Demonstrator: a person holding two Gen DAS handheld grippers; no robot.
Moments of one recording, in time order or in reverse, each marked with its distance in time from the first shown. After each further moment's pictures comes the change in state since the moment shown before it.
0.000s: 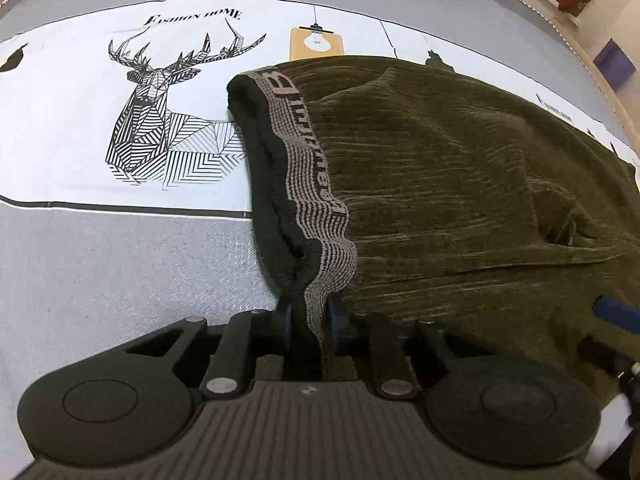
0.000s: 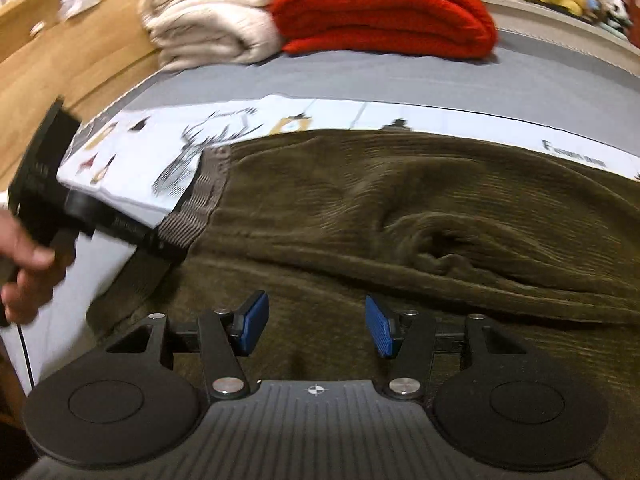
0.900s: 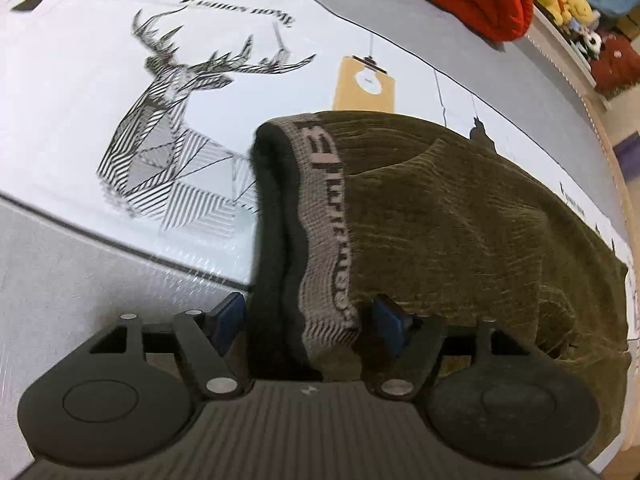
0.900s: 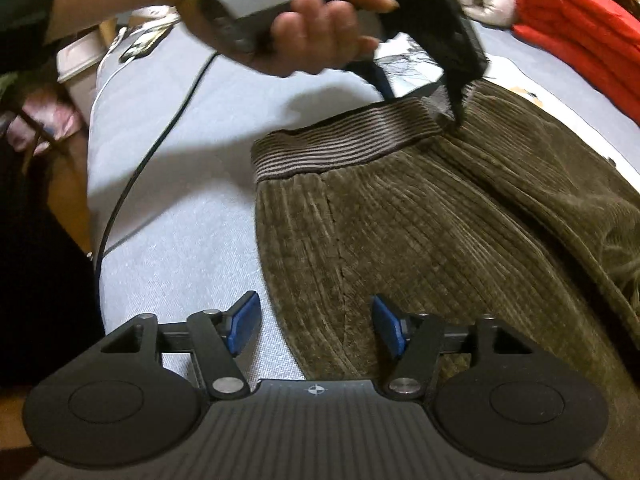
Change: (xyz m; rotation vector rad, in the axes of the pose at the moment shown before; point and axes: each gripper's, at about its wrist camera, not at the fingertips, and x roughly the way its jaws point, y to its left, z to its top) left arm 0.032 0.029 0.054 -0.235 -0.013 -0.071; right arm 0.034 0.120 -0.062 -0.563 0.181 0.267
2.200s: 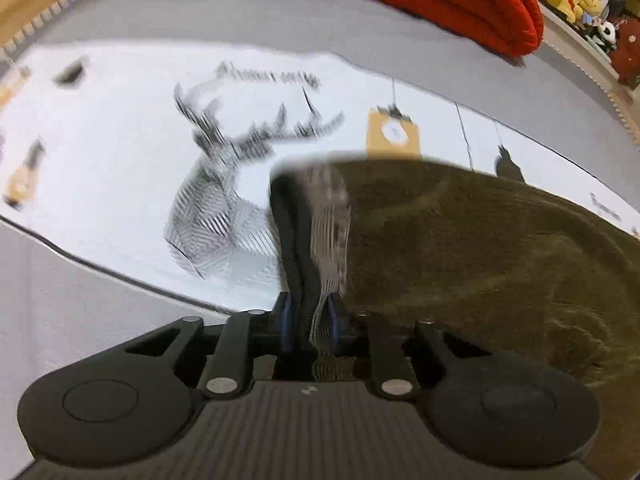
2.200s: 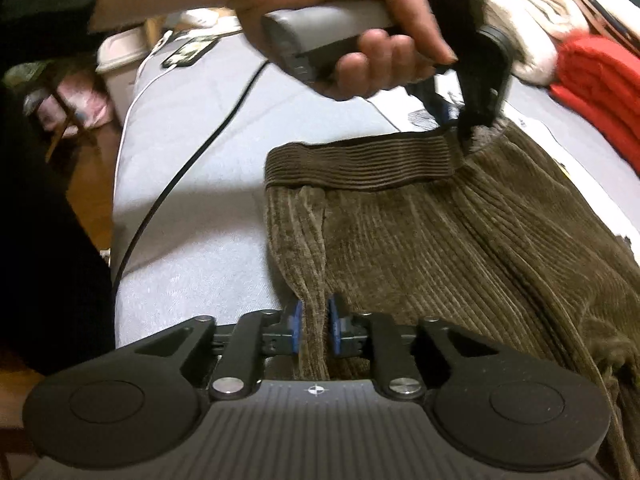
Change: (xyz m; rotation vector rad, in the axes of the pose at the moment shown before) left arm -0.040 -0.011 0.008 0.076 -0.145 0.208; right arm -0.013 -0.014 0.007 -0.102 -0.083 0.039
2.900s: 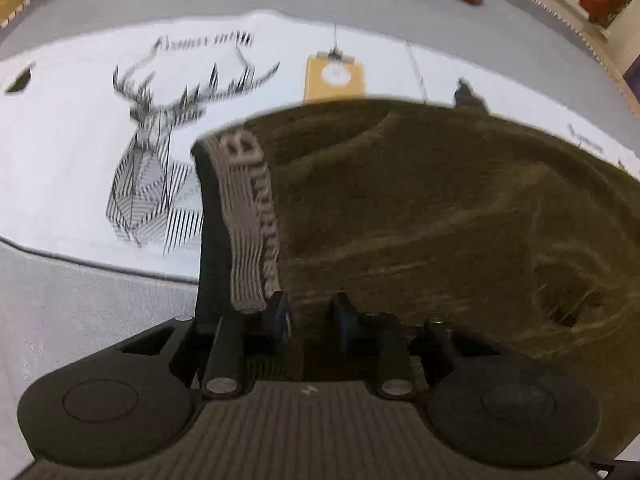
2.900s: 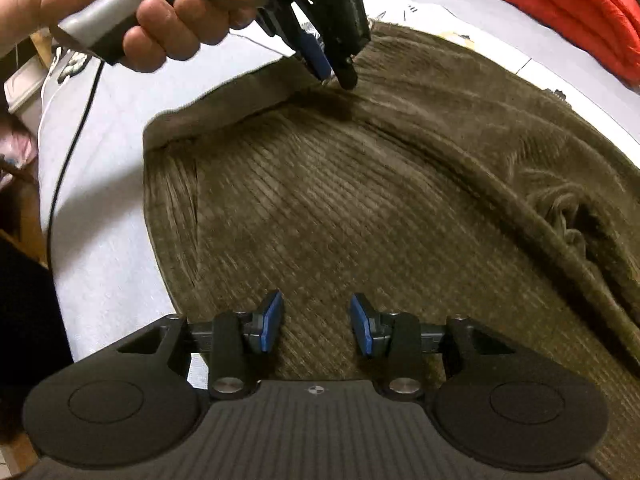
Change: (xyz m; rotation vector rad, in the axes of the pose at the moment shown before) left arm 0.018 -0.037 -0.018 0.136 0.102 -0.069; right arm 0.002 -0.053 -0.022 0.303 0.162 -0.115
